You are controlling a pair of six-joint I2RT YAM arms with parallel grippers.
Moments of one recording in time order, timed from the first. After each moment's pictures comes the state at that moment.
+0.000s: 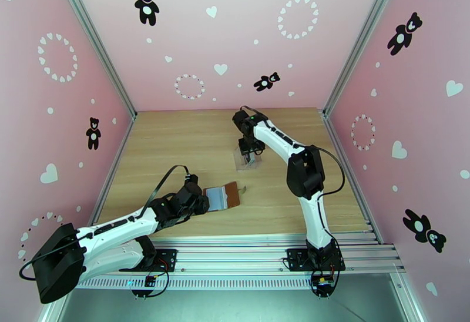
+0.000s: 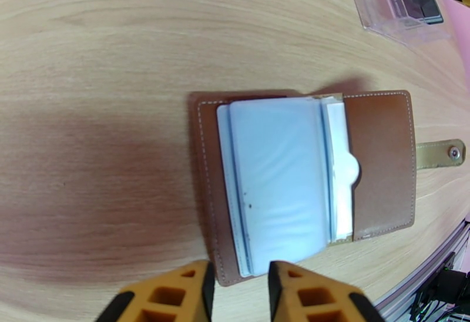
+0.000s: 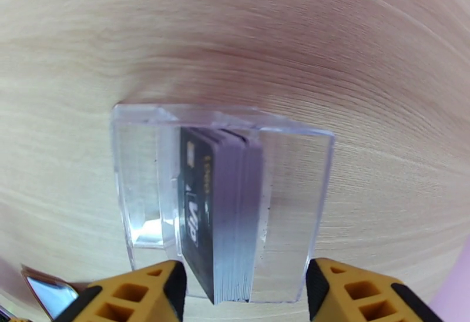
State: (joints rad) left arm -0.84 1.08 0.46 -0.31 -0.11 -0.92; right arm 0.56 2.20 2.00 -1.20 0.21 0.31
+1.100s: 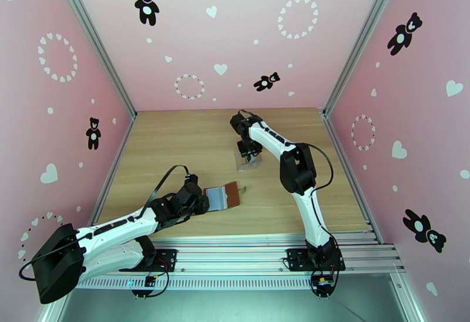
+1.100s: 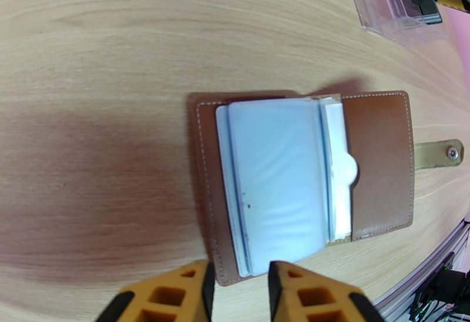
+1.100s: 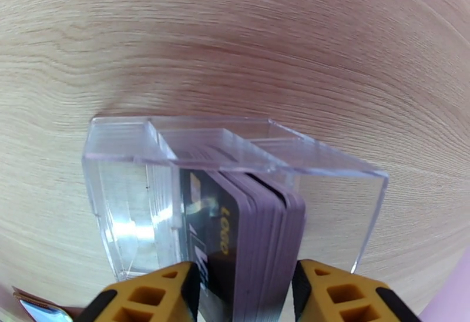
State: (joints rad) left arm -0.84 1.08 0.46 -0.31 -0.11 -0.92; right arm 0.56 2.32 2.07 -1.23 0.25 0.32
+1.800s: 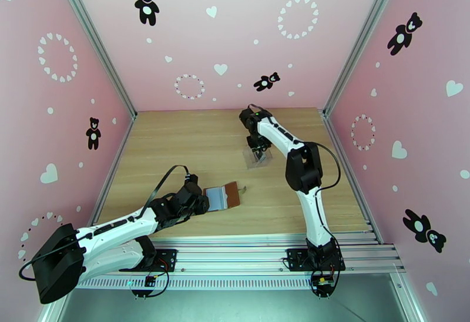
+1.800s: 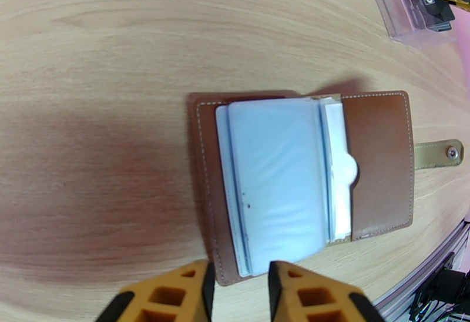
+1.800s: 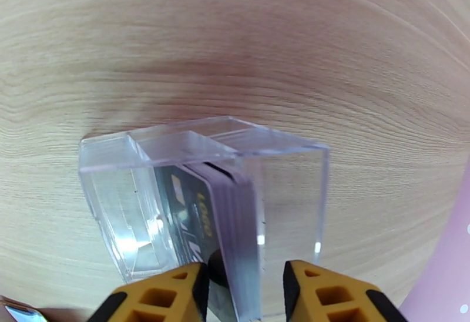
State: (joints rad) left arm -0.84 1.08 0.46 -0.31 -0.11 -0.92; right arm 0.48 2.27 2.08 -1.27 0.32 0.29
